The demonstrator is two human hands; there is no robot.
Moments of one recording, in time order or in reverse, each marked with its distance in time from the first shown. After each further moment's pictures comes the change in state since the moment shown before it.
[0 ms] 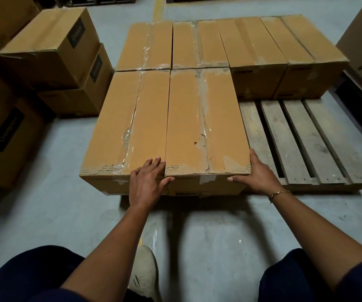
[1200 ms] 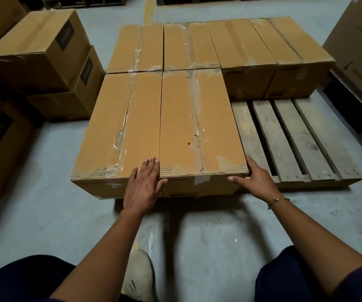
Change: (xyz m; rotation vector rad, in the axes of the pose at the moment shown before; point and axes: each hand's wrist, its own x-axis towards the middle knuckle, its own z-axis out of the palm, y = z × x) left_hand -0.001 -0.006 0.009 0.080 -0.090 0.133; right_hand -0.016 0.019 0.005 0.113 0.060 0.025
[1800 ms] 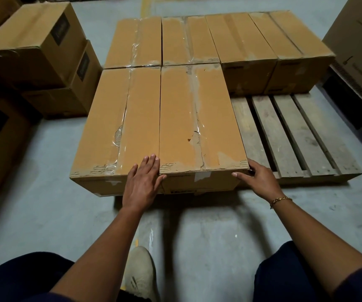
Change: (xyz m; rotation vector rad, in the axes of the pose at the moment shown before) left_hand -0.002 -0.003 -0.001 -0.060 0.039 0.018; right_hand -0.013 0.000 0.000 0.106 0.038 -0.018
